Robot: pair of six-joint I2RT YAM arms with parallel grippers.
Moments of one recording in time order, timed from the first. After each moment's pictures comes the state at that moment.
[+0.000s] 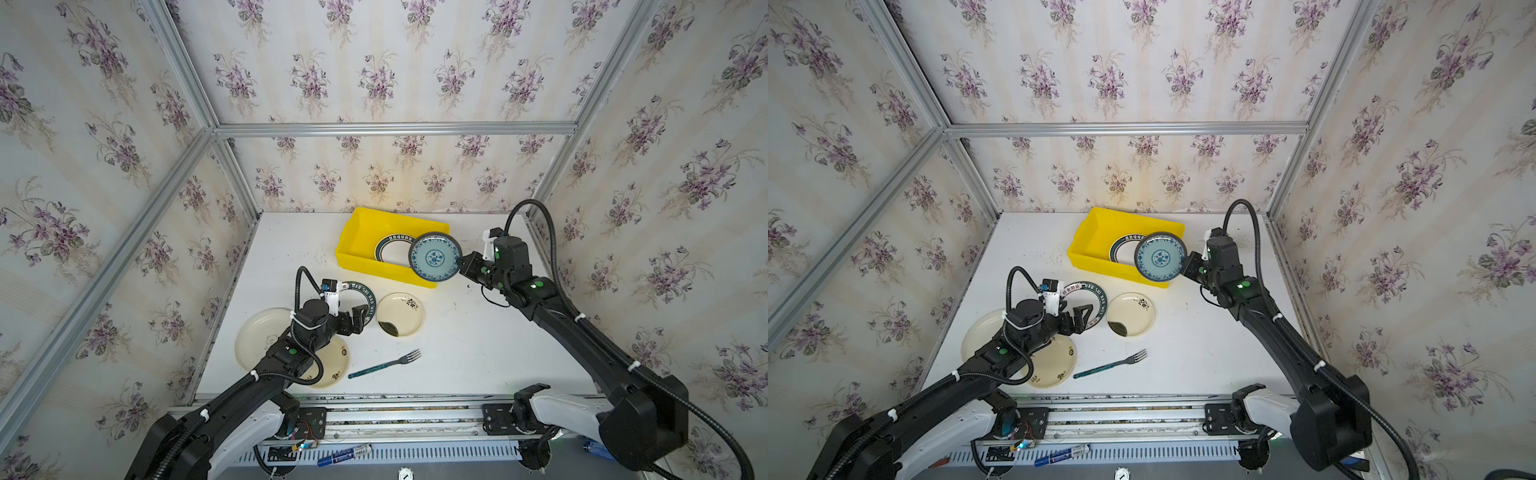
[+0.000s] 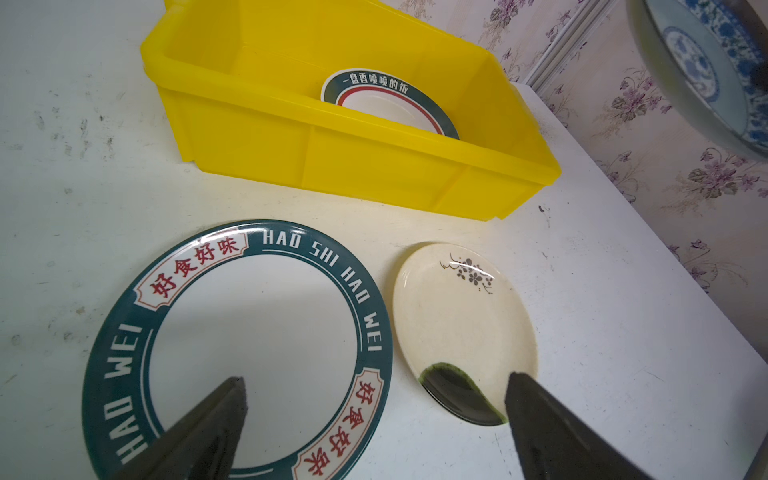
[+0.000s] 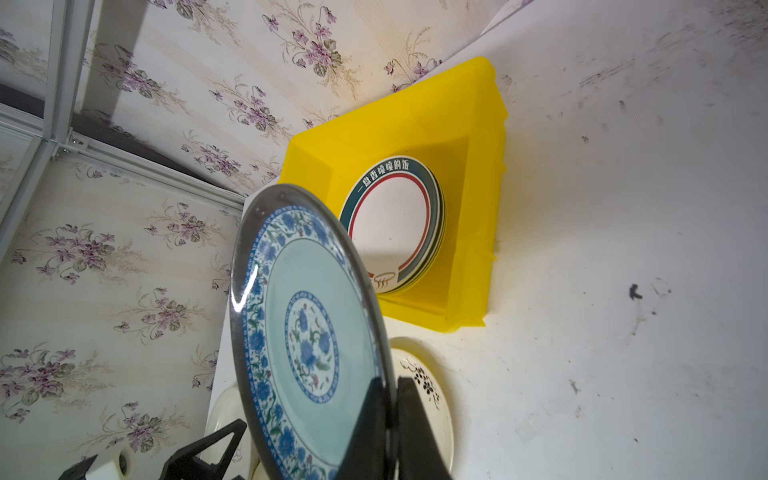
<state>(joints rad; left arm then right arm) -0.50 0.91 0.35 0.10 0.02 -0.36 0.31 1.25 0.99 -0.32 -0.17 0.73</state>
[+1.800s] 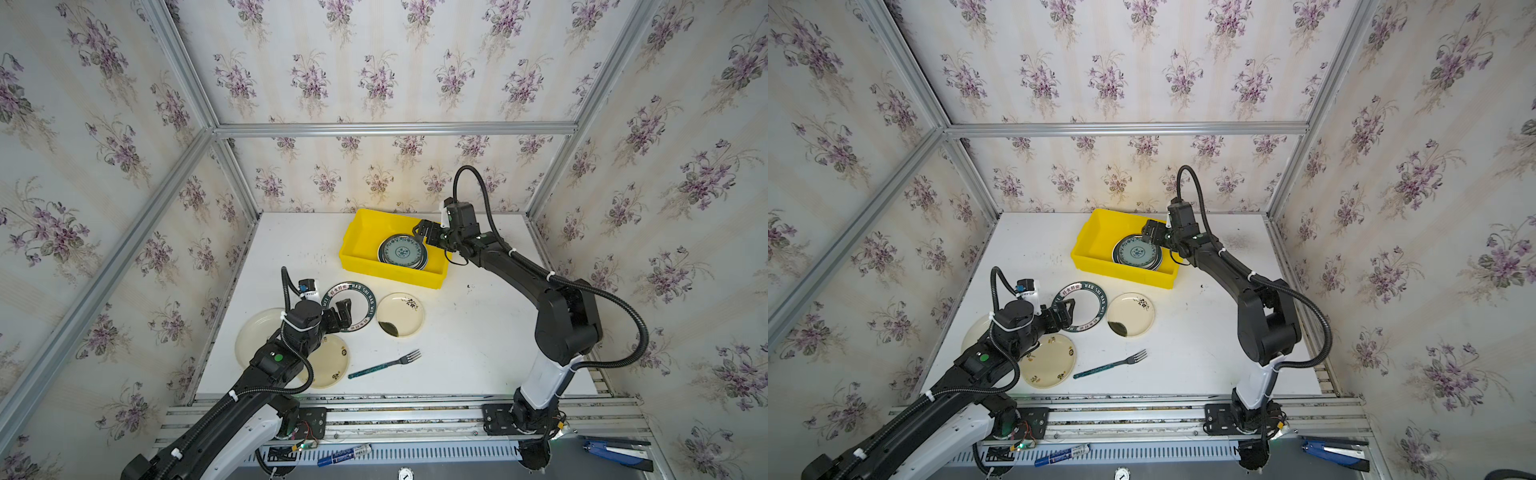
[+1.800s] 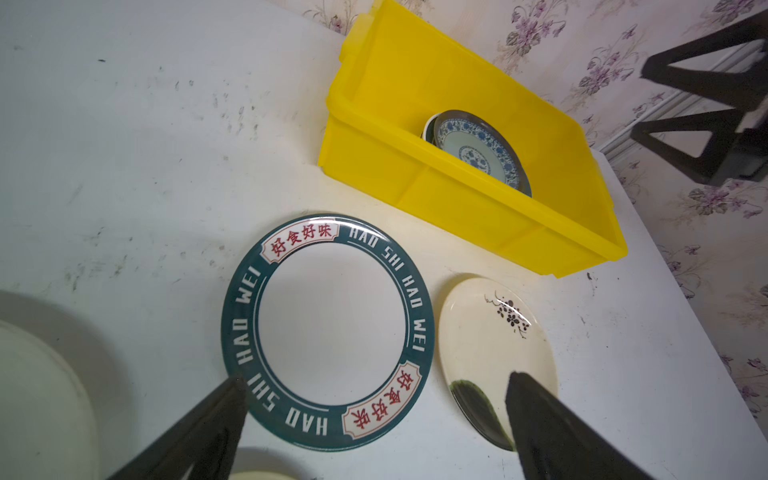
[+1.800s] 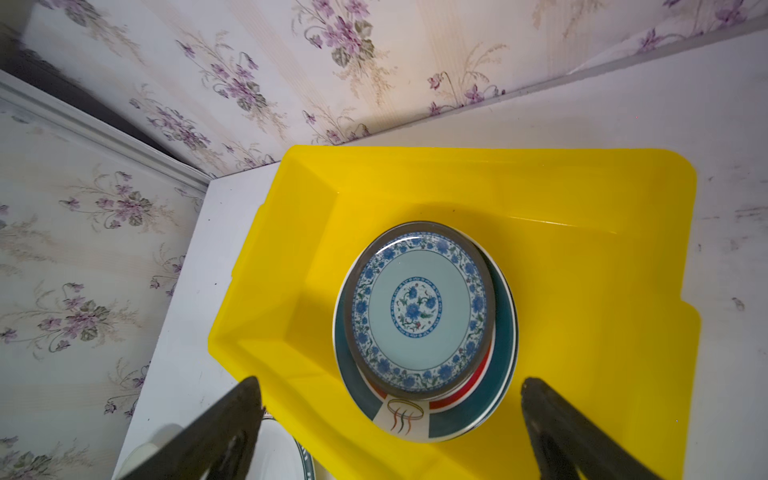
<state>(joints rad) -0.50 0.70 0.45 -0.29 -0.21 -0.59 0.38 1.75 1.42 -0.27 -0.13 0.53</state>
